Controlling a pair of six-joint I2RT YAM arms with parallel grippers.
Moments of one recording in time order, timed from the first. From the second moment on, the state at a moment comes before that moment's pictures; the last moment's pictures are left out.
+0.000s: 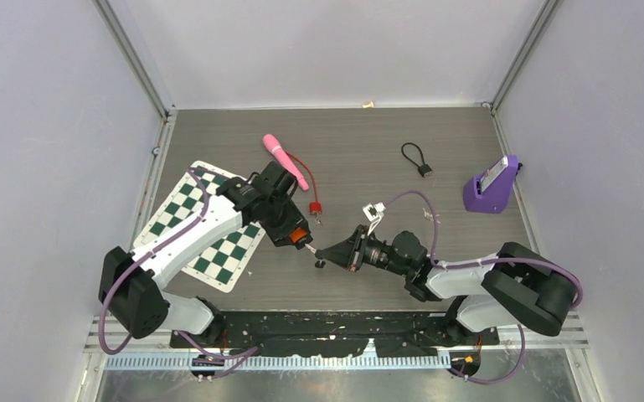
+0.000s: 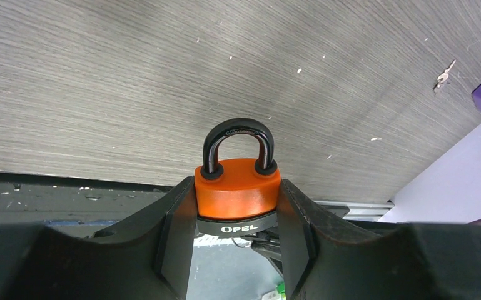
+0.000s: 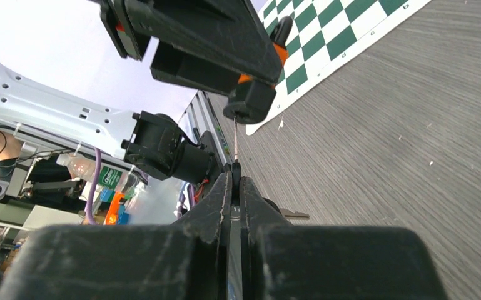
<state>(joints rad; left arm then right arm) -0.68 1.37 1.16 -0.95 0.05 -1.27 0.90 1.34 0.21 1.12 -0.29 0.87</state>
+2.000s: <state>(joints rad) -0.81 1.25 1.06 -0.81 -0.12 -1.41 1.02 1.18 0.24 0.89 0.08 0.89</state>
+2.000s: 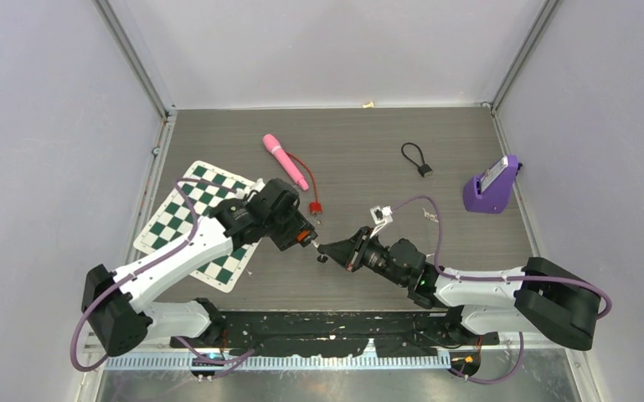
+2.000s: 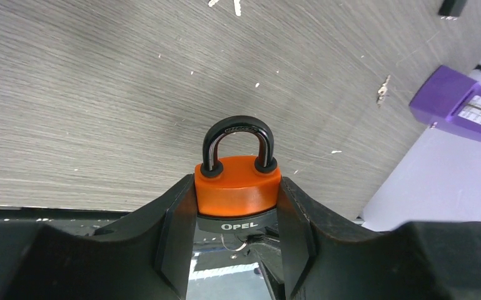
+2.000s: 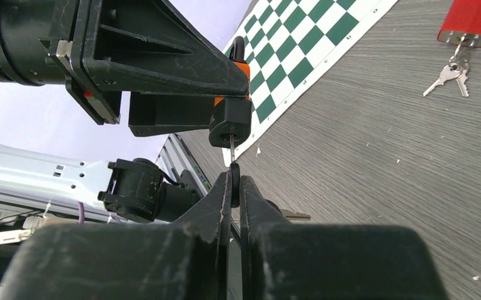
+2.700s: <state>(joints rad) -0.86 1.07 0.91 -0.66 -0.22 -1.59 1.06 1.23 0.25 1.06 0.14 0.66</state>
